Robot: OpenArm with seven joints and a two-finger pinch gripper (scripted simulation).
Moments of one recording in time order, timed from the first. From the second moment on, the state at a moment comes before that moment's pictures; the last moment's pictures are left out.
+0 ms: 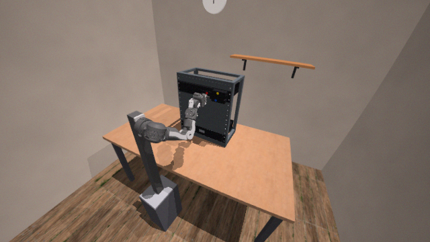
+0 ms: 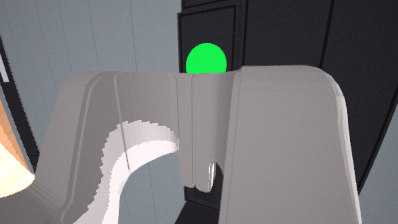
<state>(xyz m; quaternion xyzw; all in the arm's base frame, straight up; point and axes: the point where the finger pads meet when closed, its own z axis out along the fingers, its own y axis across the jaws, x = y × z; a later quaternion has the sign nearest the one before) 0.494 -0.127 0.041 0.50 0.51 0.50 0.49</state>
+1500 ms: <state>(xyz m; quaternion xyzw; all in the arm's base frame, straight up) 0.486 -0.120 0.055 0.48 0.51 0.52 0.50</state>
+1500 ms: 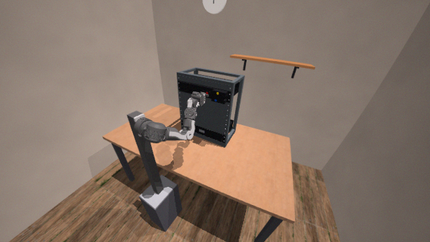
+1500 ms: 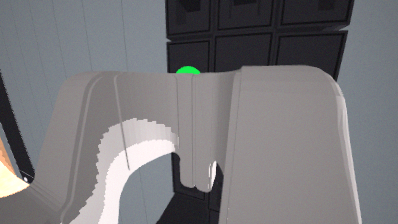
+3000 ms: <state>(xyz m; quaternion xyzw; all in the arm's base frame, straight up) 0.425 -0.133 0.062 0.50 0.51 0.51 0.48</state>
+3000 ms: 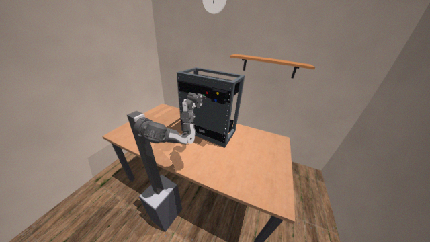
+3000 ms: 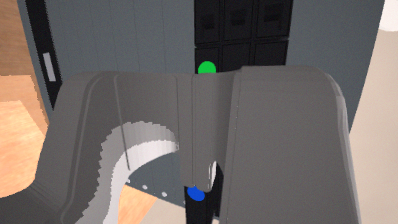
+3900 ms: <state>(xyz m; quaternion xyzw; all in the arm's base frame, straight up) 0.485 -0.131 0.067 0.49 0.51 0.51 0.49</state>
